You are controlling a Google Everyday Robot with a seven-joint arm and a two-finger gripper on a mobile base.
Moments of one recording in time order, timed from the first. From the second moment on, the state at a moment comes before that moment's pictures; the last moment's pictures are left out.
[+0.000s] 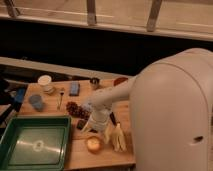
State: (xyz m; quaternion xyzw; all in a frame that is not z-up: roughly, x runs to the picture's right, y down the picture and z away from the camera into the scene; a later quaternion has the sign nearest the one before) arm -0.053 0.247 0.746 -0.36 0.31 0.74 0.47
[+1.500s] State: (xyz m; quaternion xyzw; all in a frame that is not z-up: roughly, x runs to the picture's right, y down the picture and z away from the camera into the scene) arm -0.020 0.147 0.729 -0.30 0.27 0.78 0.48
